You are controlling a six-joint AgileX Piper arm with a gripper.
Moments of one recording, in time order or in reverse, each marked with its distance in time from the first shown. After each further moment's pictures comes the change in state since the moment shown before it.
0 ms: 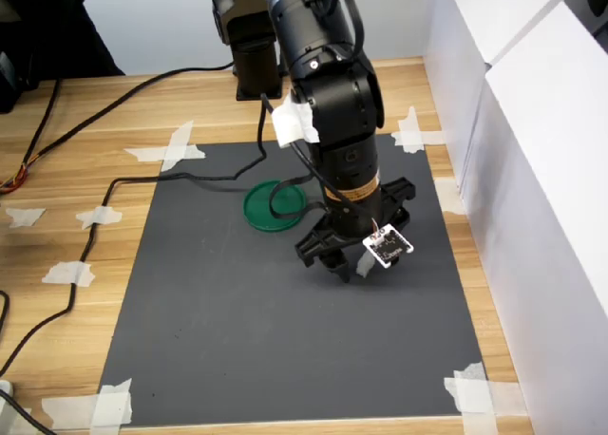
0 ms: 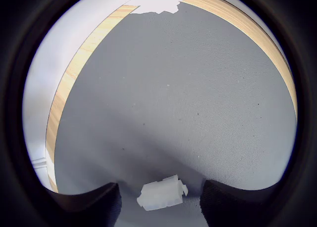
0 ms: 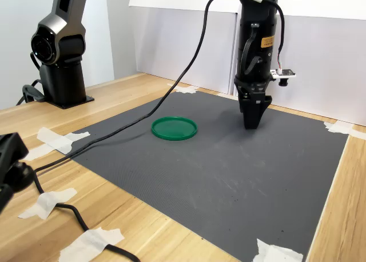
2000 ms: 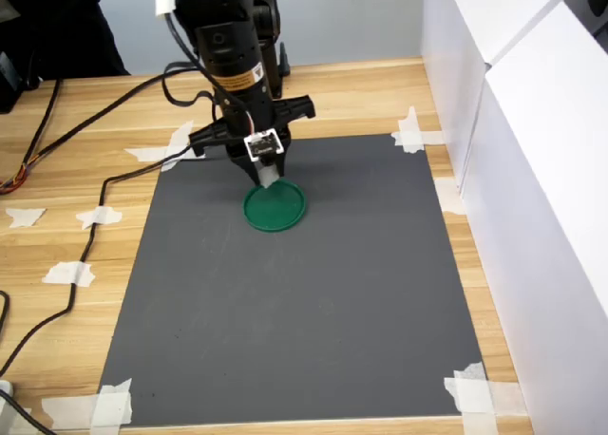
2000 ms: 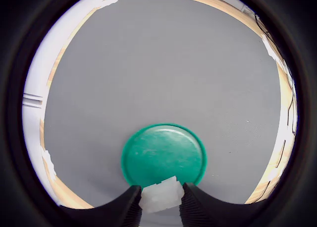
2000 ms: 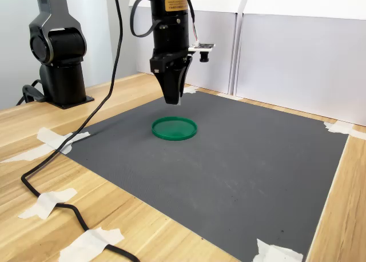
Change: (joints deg) arm -15.1 -27.2 27.4 -2.4 0.8 -1.1
